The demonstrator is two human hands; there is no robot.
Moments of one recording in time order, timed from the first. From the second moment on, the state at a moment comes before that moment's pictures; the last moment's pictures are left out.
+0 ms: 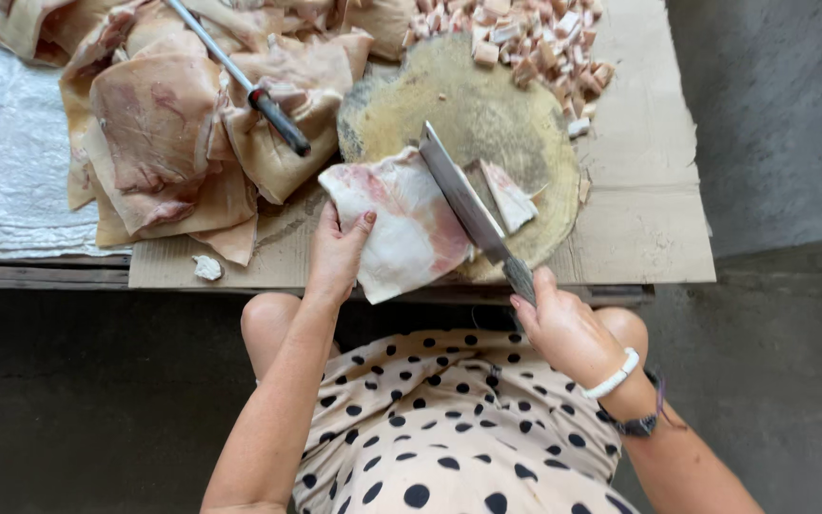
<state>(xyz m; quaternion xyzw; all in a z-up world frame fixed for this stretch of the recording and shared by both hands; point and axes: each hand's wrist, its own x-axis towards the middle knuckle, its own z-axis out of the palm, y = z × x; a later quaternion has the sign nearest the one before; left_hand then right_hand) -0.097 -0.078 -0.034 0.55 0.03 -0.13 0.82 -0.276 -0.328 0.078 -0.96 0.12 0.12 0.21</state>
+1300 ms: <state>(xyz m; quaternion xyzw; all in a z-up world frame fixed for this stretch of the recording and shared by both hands) -0.081 -0.092 0.011 0.83 0.03 -0.10 0.55 -0.282 -0.326 0.168 -0.84 0.04 -0.22 0.49</state>
